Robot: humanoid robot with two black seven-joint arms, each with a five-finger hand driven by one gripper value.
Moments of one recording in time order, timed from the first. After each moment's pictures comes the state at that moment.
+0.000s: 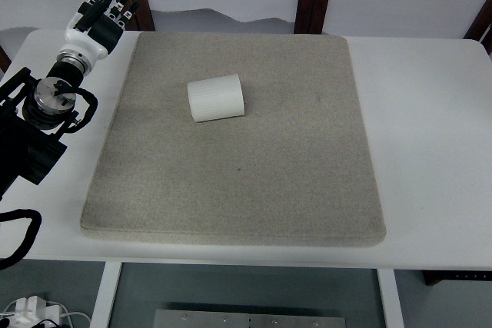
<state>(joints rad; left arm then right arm) -0.86 0.24 -1.02 -0.55 -0.08 -0.21 -0.13 0.00 0.00 -0.01 0.13 -0.03 0.18 -0.03</state>
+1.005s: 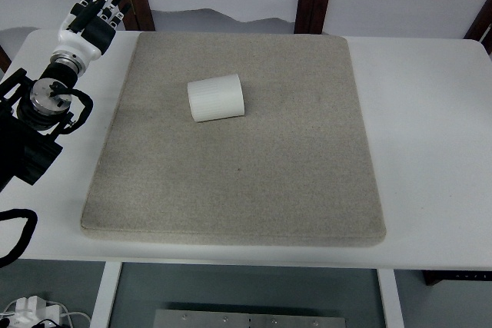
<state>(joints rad) -0.87 0.26 -0.99 -0.55 -0.04 -0.22 -0.16 0.00 0.00 -0.01 0.13 -0.03 0.18 -0.03</state>
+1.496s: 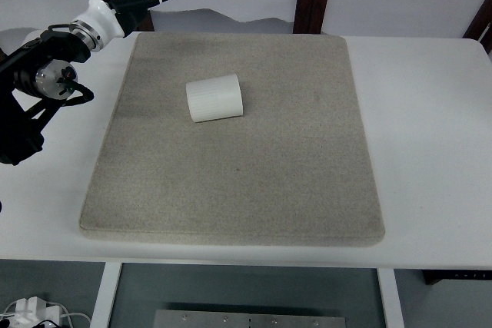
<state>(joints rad) -0.96 0.41 -0.70 -0.81 0.29 -0.21 -0.16 0.00 0.00 -0.01 0.13 -0.03 0.18 -0.03</state>
